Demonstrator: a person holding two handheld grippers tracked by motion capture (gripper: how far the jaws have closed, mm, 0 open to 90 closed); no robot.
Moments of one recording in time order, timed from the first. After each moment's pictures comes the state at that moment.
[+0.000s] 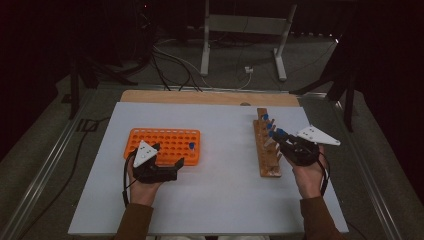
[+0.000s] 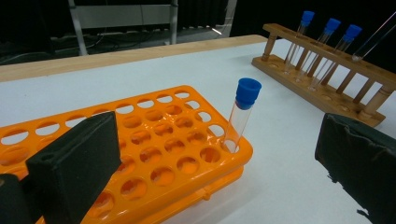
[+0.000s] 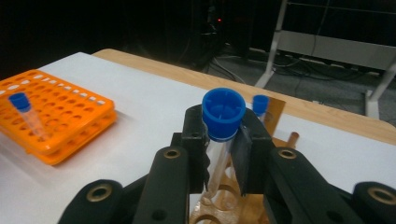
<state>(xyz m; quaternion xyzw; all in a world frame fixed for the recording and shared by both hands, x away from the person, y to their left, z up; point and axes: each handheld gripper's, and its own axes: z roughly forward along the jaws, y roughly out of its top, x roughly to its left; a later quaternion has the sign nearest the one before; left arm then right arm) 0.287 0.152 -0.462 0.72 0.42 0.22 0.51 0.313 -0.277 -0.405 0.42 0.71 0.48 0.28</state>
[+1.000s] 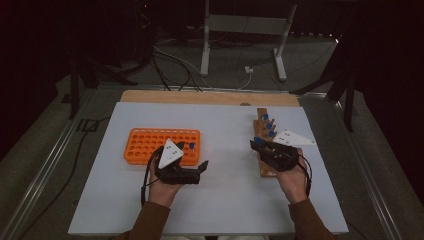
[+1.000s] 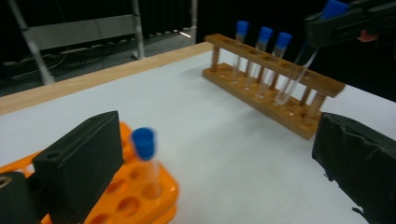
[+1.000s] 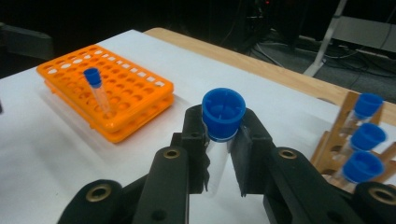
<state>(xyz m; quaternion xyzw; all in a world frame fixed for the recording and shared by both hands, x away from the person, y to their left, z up) 0.281 0.087 -0.439 0.75 0.34 0.21 0.52 0.308 -0.230 -0.414 0.37 0.76 0.48 0.22</state>
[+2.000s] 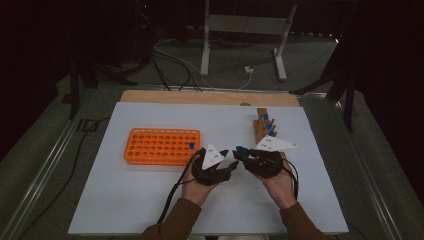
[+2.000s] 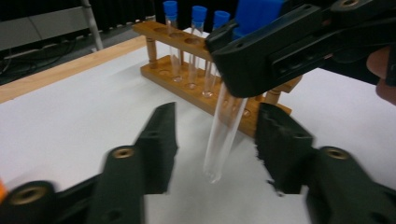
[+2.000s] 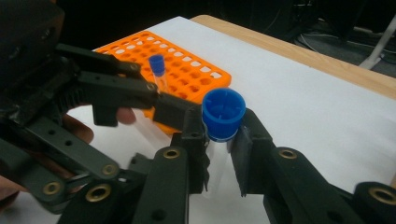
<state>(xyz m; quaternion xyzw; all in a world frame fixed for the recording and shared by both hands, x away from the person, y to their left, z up) 0.292 0.004 -0.458 0.79 0.28 0.17 0.52 0.298 -0.194 -0.420 0.33 0.79 0.49 0.16</state>
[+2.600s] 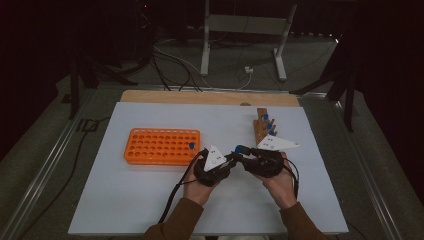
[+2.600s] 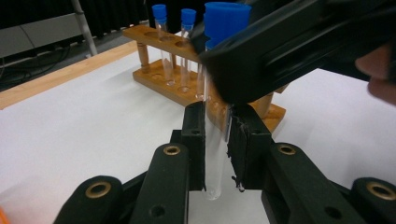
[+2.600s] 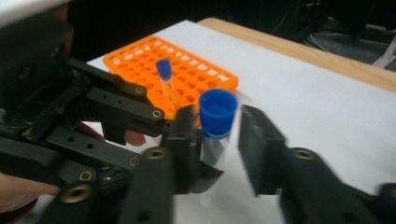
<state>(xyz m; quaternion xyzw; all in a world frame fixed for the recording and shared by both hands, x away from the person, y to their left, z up) 0.293 0.003 -0.460 0.79 0.27 0.18 0.52 0.300 -0.198 -0.419 0.33 0.78 0.50 0.14</state>
